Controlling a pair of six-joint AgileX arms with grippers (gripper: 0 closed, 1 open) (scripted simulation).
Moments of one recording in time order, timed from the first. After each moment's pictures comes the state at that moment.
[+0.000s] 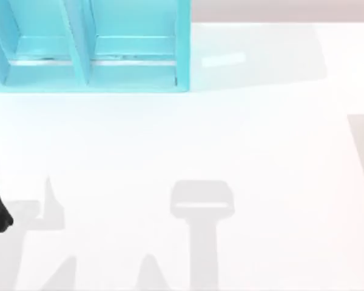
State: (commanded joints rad) left arm 0.00 0.00 0.00 0.00 0.00 0.00; right arm -1.01 2.19 1.42 -1.58 -1.17 -2.43
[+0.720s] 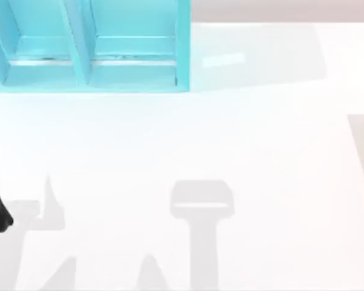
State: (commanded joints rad) left arm 0.00 0.00 0.00 0.00 0.00 0.00; right arm -1.05 2.21 1.38 -1.63 -1.24 -2.50
